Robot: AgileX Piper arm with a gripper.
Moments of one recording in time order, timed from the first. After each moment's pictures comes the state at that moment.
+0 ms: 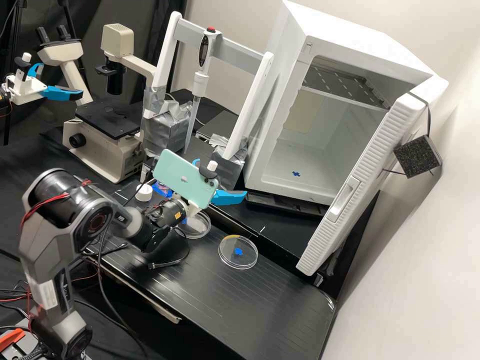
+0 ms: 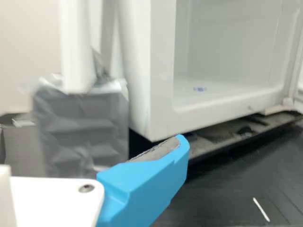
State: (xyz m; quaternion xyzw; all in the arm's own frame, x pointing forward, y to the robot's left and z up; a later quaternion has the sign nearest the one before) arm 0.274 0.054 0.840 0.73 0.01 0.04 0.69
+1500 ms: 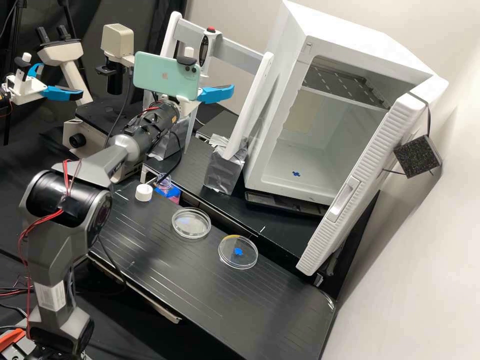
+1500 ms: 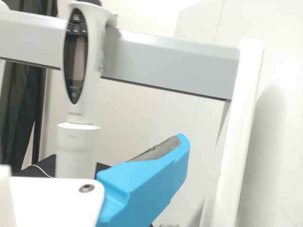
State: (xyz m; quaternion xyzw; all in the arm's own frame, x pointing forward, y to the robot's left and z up) arm 0.345 0.249 0.881 0.66 0.10 0.10 0.74
